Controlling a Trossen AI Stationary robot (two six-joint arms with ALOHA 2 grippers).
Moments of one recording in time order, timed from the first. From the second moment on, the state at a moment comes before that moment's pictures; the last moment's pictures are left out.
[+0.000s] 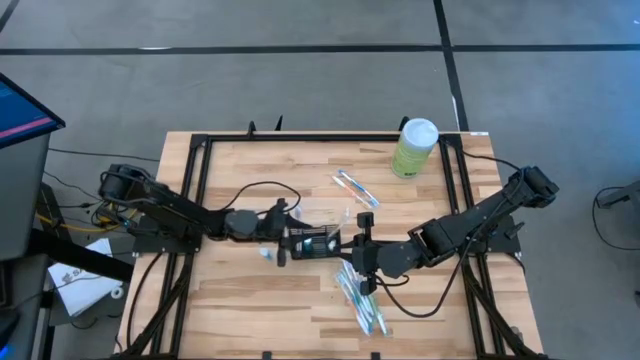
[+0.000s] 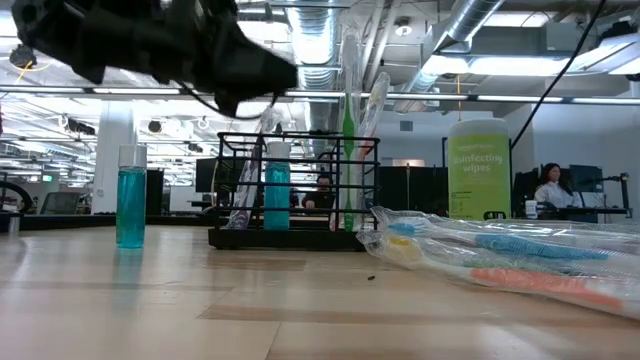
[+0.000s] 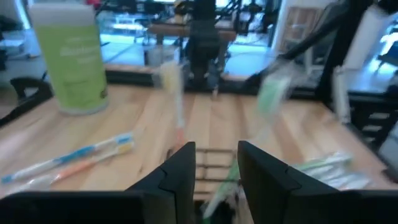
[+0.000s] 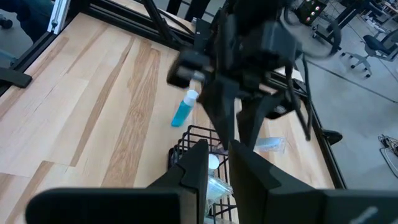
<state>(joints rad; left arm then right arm) -0.21 1.46 0.47 0.87 -0.28 -0.11 0.50 1.51 1.25 -0.32 0.58 -0.11</state>
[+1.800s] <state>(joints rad) -0.43 1.12 0.23 0.50 -0.40 -0.17 0.50 1.51 1.25 -0.32 0.58 -0.10</state>
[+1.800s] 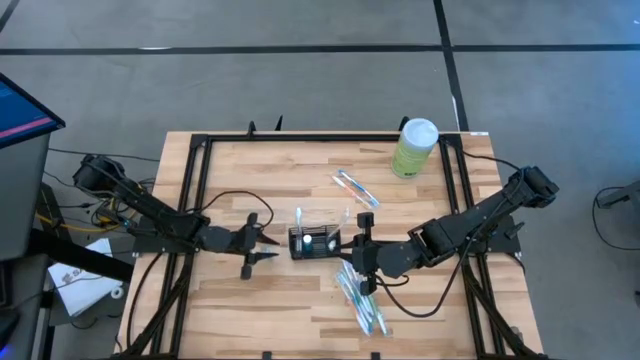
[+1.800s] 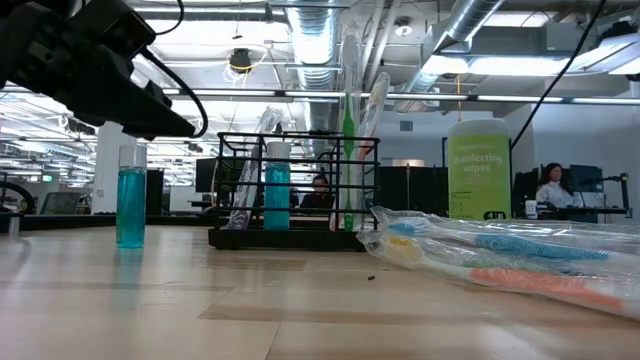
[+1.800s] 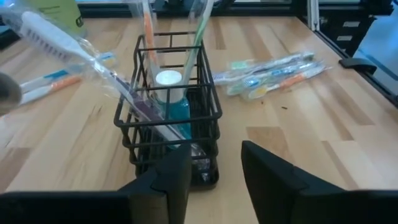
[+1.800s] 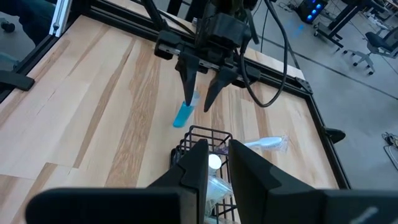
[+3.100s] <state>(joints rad) -0.45 1.11 0.07 0.63 -0.39 -0.28 0.50 1.51 1.25 -0.33 0.58 -0.09</state>
